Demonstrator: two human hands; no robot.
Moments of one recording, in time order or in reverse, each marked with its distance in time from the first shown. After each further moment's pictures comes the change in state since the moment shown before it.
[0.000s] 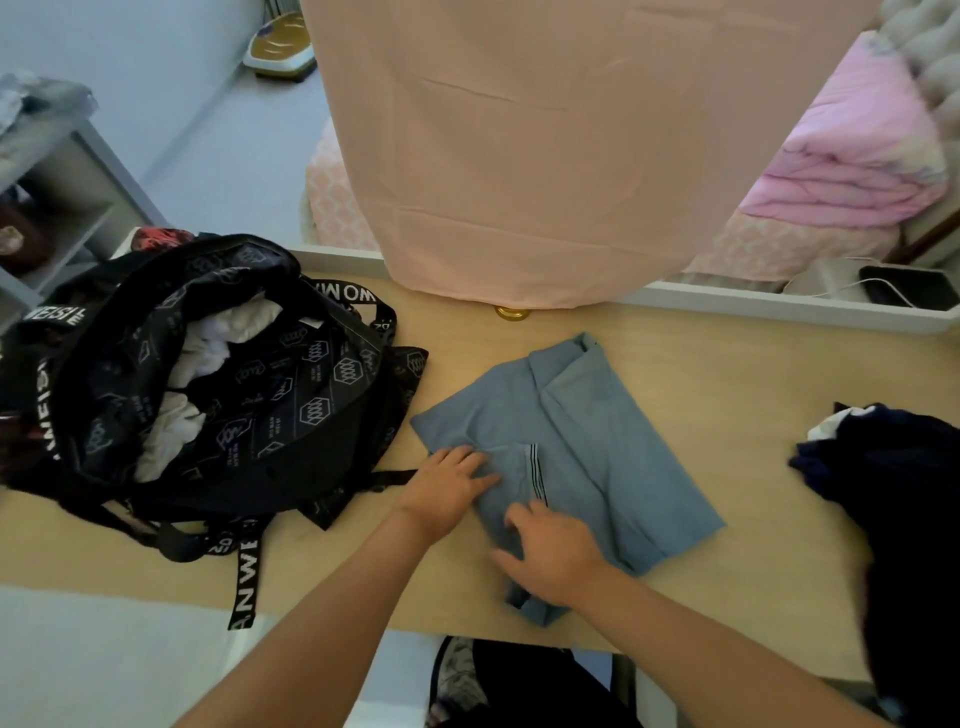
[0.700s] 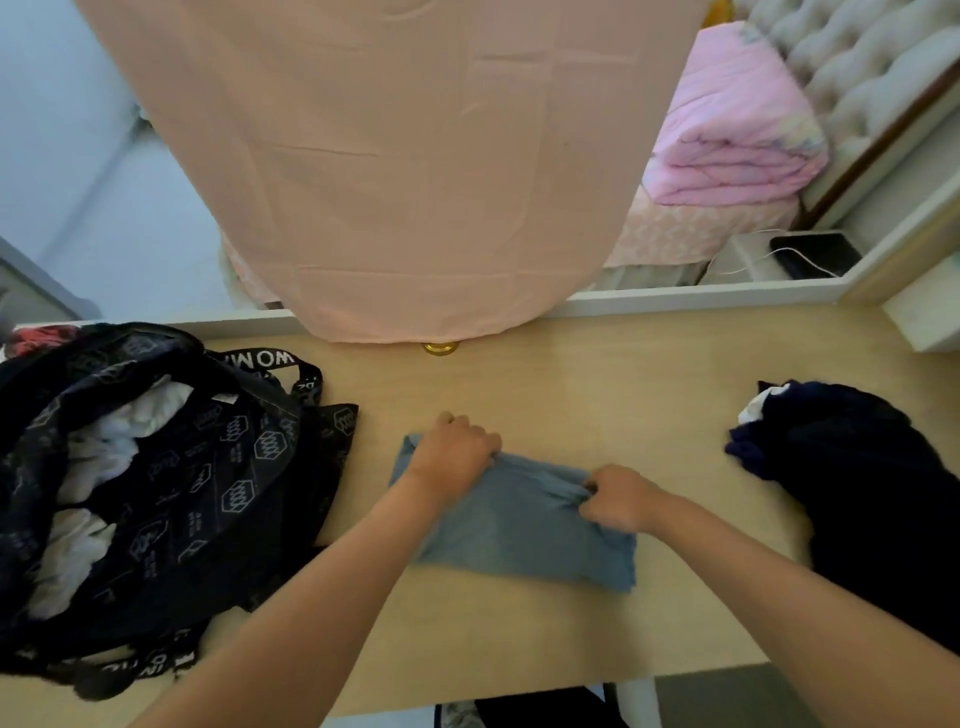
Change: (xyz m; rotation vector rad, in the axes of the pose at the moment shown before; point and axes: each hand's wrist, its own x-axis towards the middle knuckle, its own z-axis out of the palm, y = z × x) left_hand 0.125 0.020 -0.092 0.068 -0.100 -0.034; right_hand 0.007 0.132 -0.105 0.237 -0.250 0.462
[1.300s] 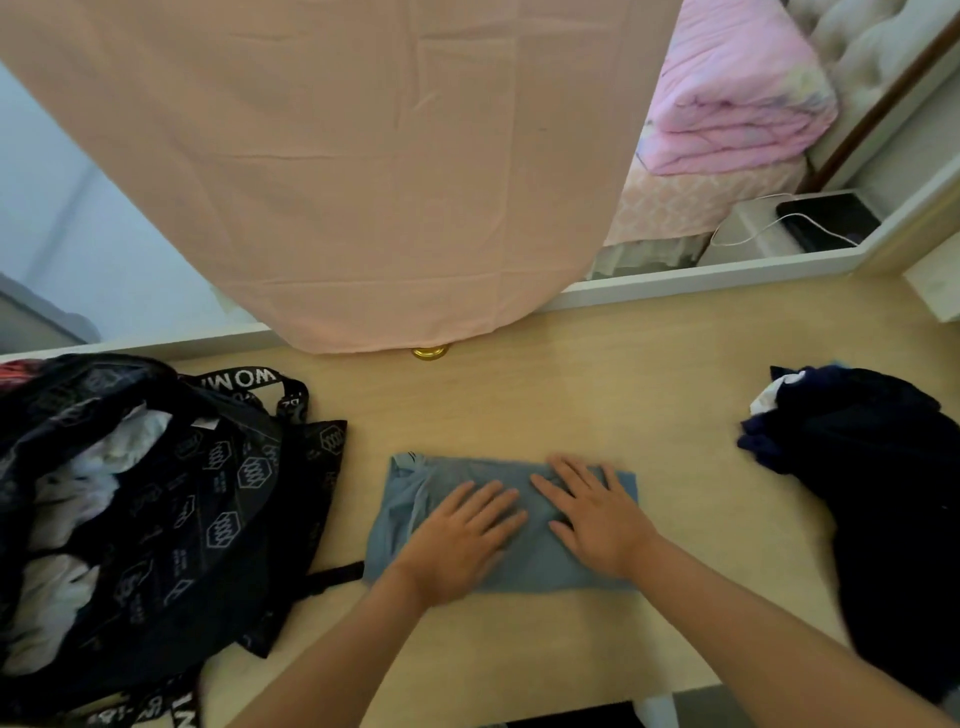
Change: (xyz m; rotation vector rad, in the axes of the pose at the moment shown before) left_hand -0.041 0.021 0.084 0.039 0.071 0.280; right_hand 0.043 0.021 0.060 -0.417 0.280 -0.376
